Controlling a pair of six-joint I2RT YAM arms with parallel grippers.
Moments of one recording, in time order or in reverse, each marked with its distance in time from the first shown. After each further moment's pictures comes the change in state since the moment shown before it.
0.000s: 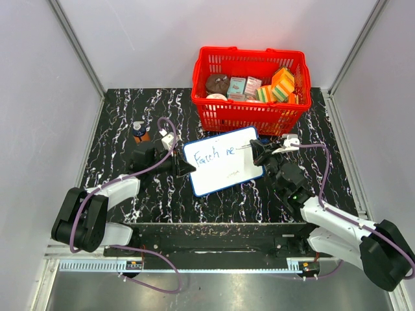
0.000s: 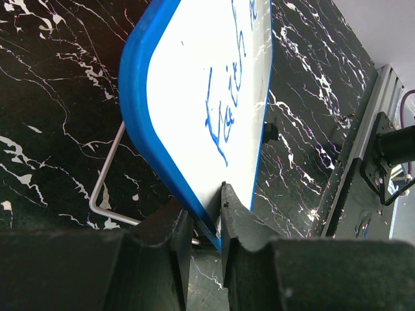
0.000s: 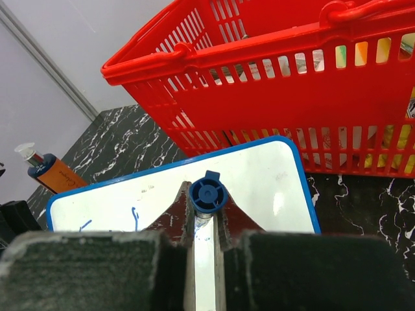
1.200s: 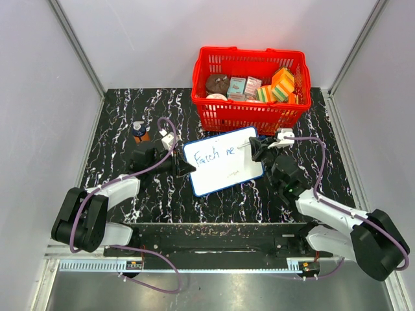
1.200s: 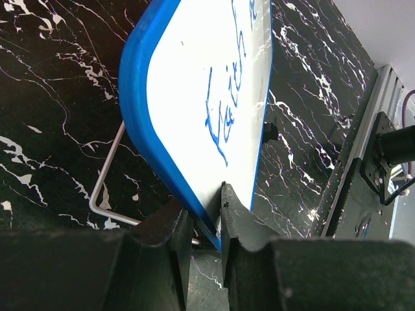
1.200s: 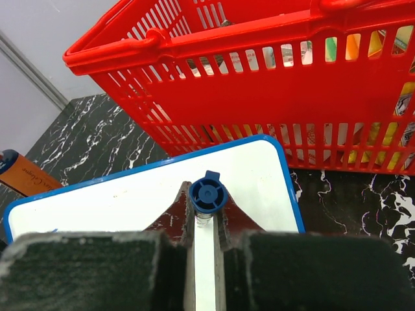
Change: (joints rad) left arm 0.000 0.000 0.000 0.000 0.000 0.000; right arm -0.032 0.107 0.067 -0.039 0.007 -0.023
